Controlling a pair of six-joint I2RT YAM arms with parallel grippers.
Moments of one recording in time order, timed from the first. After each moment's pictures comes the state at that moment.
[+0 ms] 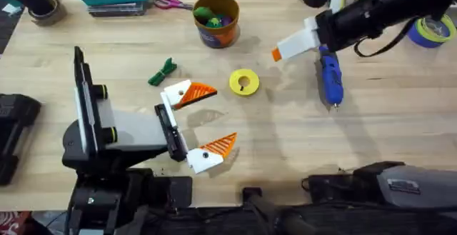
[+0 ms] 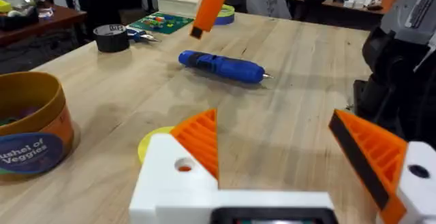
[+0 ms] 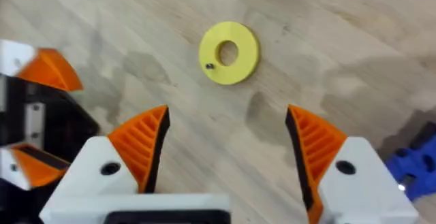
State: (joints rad) left arm -0.02 0.01 0.02 -0.13 1.14 0.08; right arm 0.21 1.42 1.29 -1.09 -0.51 -0.16
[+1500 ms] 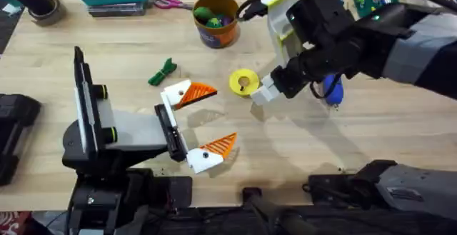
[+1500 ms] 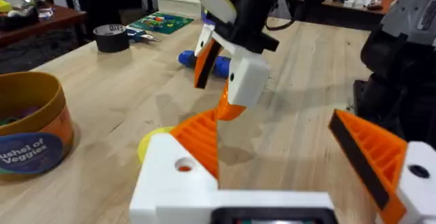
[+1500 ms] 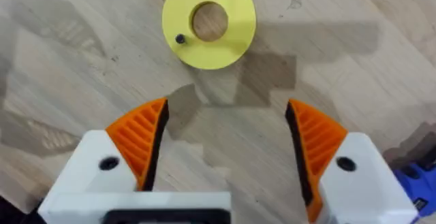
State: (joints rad) left arm -0.02 0.01 0.02 -0.13 1.14 0.08; right arm 0.54 1.40 0.96 -0.75 -0.12 -0.11
